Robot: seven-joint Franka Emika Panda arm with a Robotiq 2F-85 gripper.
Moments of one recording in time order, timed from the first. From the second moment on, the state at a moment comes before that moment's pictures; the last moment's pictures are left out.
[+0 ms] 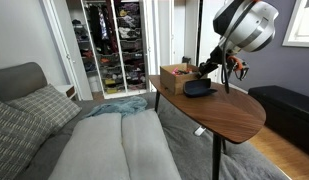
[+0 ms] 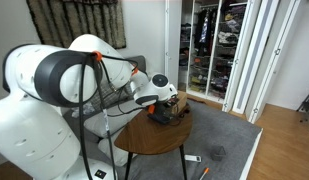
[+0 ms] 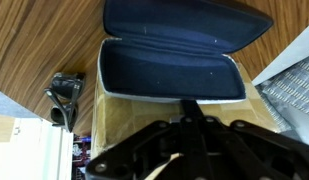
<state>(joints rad) 0.35 -0.19 -0.28 -2.48 0.82 2.84 -0.90</state>
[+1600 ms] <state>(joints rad) 0.21 -0.17 -0.21 -2.41 0.61 2.59 -0.78</state>
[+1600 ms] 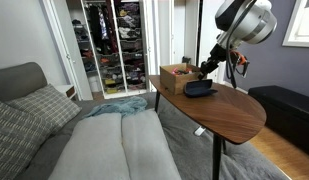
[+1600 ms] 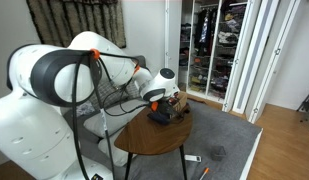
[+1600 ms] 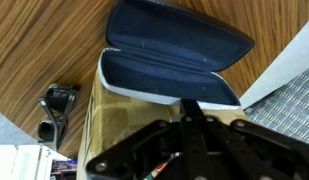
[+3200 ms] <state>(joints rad) 0.08 -0.29 -0.09 -2.45 0.24 2.37 -0.49</state>
